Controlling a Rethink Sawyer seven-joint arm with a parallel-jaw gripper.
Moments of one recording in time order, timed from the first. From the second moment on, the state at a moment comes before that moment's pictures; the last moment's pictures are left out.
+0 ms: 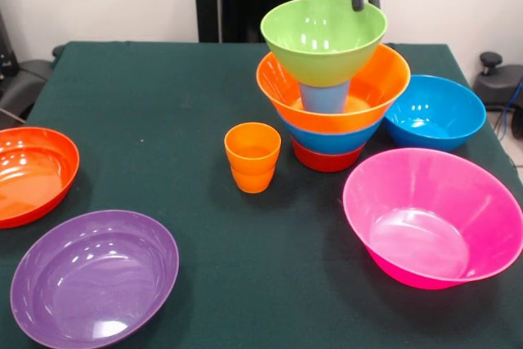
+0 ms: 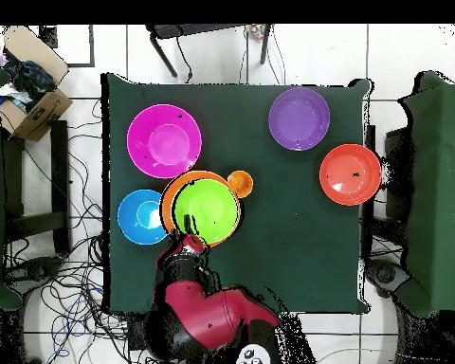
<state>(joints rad) -0.15 -0.96 0.01 2.24 -0.55 -0.42 1.23</state>
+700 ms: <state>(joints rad) -0.31 -1.12 0.13 2.32 -0.57 -0.40 1.25</state>
